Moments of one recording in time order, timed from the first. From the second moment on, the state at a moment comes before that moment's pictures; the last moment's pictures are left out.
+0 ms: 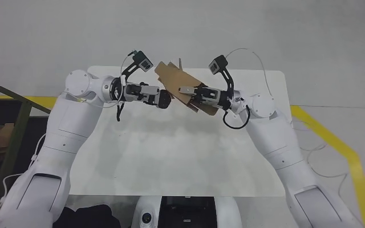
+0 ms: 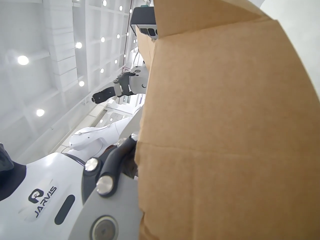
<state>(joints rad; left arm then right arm) 0.79 -1.02 -1.15 -1.30 -0.75 -0.23 -1.50 -0.81 -1.34 1.01 -1.23 0.49 -0.35 1.05</state>
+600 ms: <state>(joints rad) 0.79 -1.02 -1.15 -1.31 -0.75 -0.22 -1.50 -0.81 -1.34 0.99 -1.23 0.51 -0.35 1.04</state>
